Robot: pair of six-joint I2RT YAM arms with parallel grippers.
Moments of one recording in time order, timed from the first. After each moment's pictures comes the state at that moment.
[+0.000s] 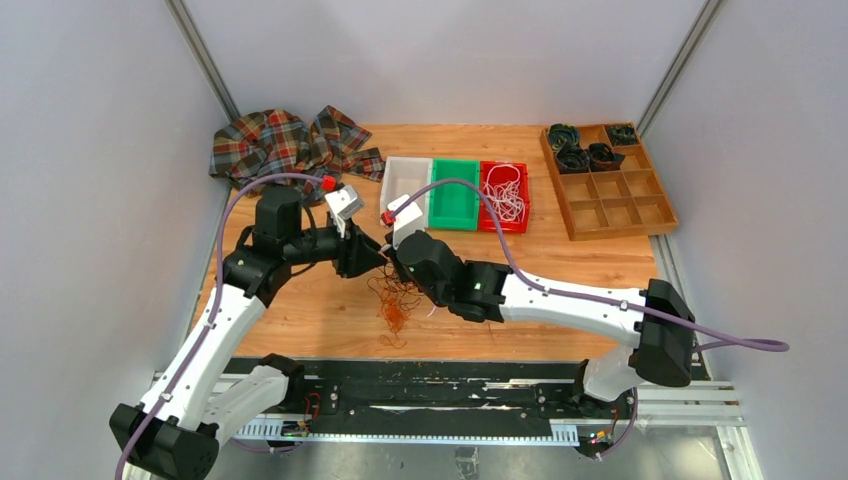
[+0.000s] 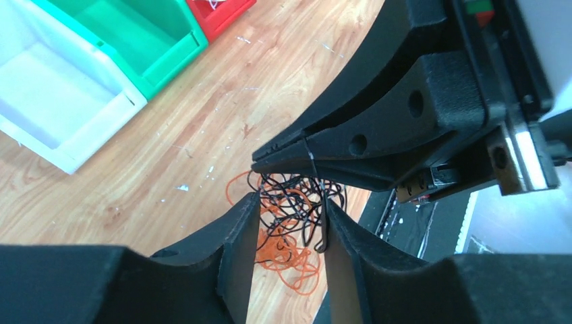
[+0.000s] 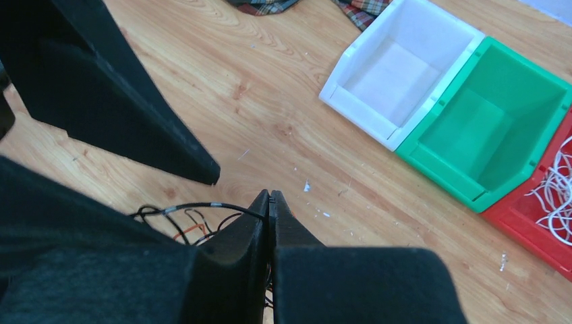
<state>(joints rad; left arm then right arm) -0.32 0.91 0.92 -0.50 0.78 0.11 1.22 1.51 1.23 -0.11 0.57 0.19</state>
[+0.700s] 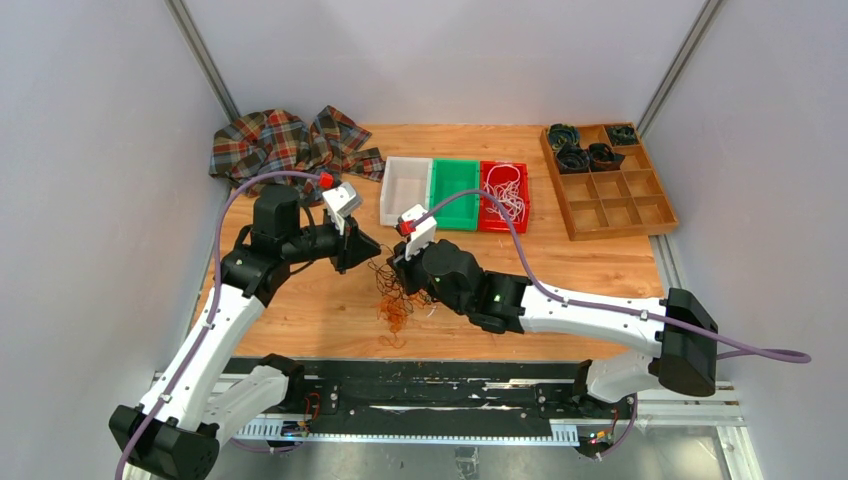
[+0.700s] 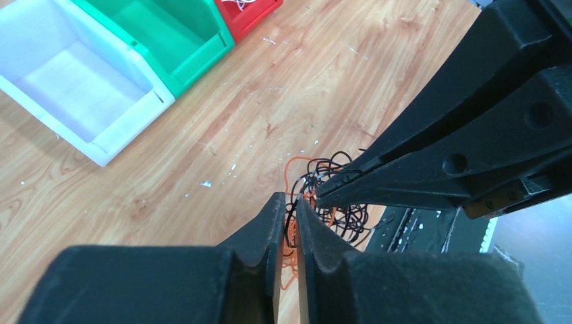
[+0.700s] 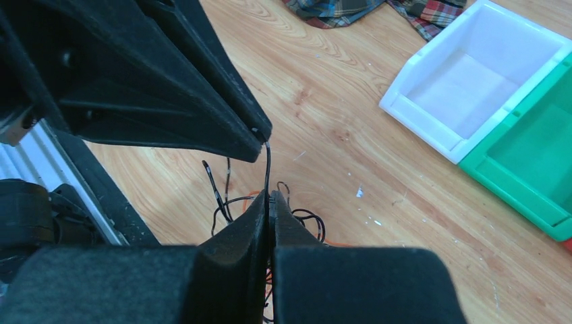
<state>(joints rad) -0.32 0.91 0.94 -0.50 0.72 0.12 1.22 1.38 1.03 0.07 0.39 0.23</state>
